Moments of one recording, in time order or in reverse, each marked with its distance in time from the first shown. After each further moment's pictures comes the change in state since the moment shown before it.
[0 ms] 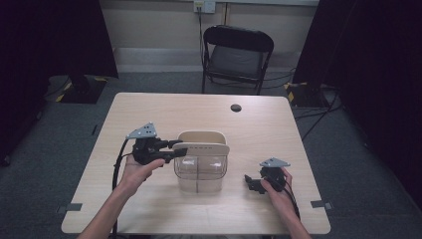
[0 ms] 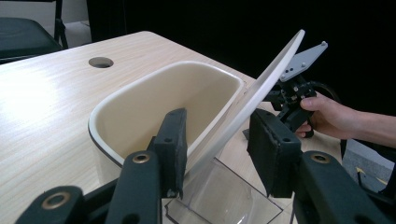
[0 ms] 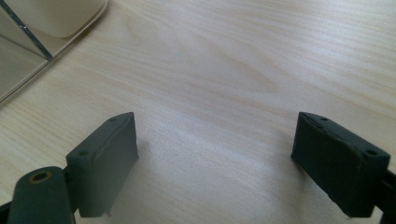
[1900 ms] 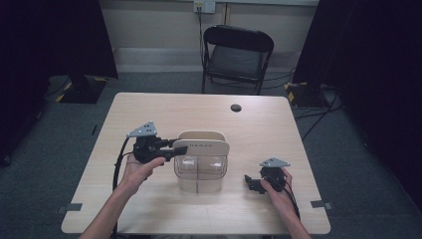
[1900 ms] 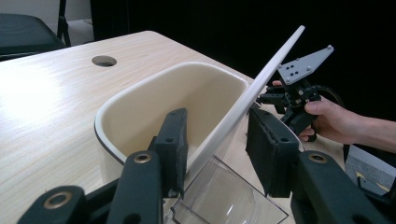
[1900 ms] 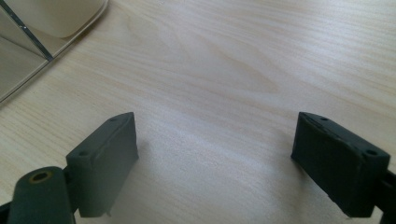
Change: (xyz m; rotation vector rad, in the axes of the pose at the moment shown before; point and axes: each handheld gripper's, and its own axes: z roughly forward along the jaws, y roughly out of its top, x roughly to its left) left arm 0.004 0.000 0.002 0.002 0.010 -0.018; right arm 0.000 0.000 0.000 0.000 0.000 0.000
